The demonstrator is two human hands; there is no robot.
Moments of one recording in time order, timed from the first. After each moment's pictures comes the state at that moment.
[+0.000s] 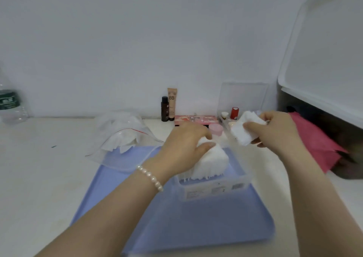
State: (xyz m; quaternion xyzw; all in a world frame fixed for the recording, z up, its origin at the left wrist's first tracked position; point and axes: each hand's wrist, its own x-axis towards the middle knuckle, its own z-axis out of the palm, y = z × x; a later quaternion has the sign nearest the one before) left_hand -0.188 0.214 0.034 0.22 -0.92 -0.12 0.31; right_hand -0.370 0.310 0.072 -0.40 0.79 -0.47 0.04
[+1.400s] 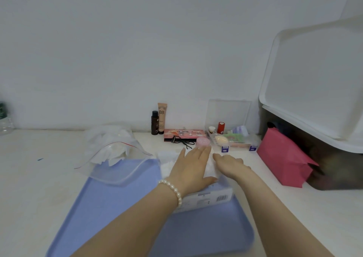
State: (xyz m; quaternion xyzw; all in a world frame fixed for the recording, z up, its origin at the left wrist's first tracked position) left_hand -0.244 0.214 -0.011 0.27 -0.95 -0.02 0.15; right_hand -0.362 0.275 0.024 -0.37 0.90 -0.13 0.18
